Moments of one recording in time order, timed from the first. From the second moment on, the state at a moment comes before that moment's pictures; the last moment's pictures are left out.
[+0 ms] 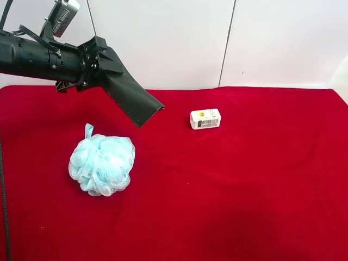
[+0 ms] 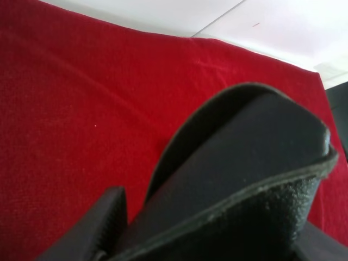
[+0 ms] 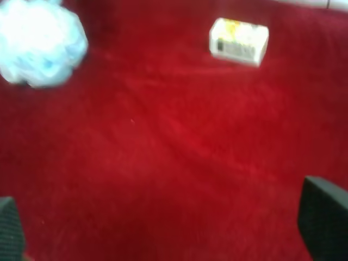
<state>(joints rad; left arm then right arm) -0.16 1.64 -0.94 -1.58 0.46 1.04 0.72 0.00 -0.48 -0.07 1.05 0.08</state>
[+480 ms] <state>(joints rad) -0.16 1.64 -0.94 -1.38 0.43 0.96 0.70 0.00 -0.48 -0.08 1.06 0.09</state>
